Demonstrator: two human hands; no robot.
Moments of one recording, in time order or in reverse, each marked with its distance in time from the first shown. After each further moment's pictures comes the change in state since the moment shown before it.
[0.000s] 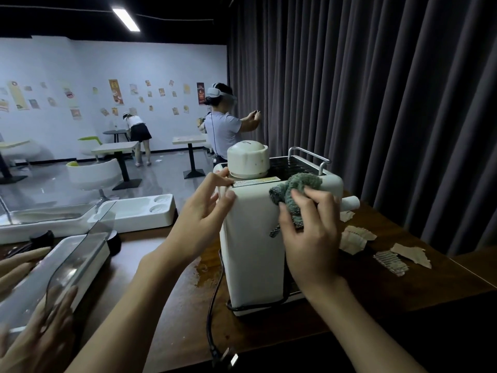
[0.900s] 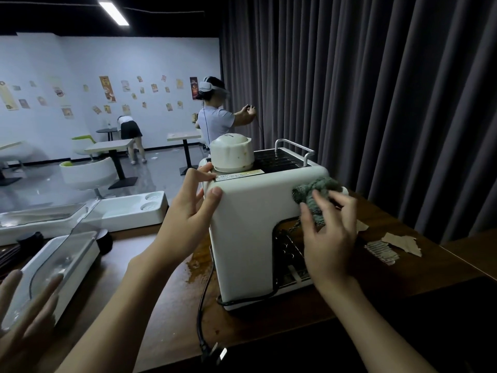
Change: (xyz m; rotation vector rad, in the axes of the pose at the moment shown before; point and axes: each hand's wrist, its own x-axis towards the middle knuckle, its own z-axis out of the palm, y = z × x) left_hand -0.003 0.008 0.012 0.000 0.069 -0.006; right_hand -0.019 0.051 -0.012 0.024 0.065 0.179
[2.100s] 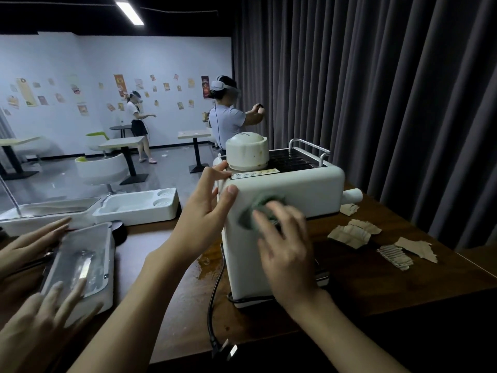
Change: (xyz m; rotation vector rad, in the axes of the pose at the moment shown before) left_hand 0.000 -0.002 -0.001 -0.060 -0.016 -0.026; right_hand -0.033 -0.062 0.016 -0.031 -0.285 -0.330
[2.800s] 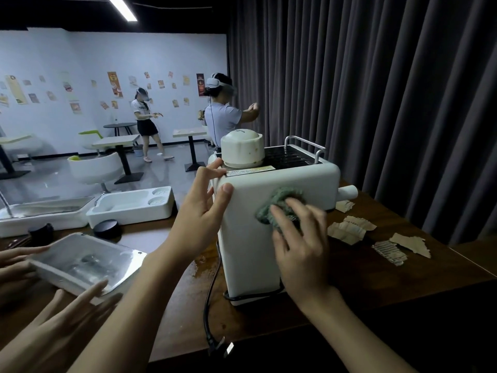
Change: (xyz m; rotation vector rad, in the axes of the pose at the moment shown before) left_hand -0.002 -0.004 0.005 -0.005 0.028 0.019; right_hand -0.004 0.022 -0.010 -0.068 0.070 0.090
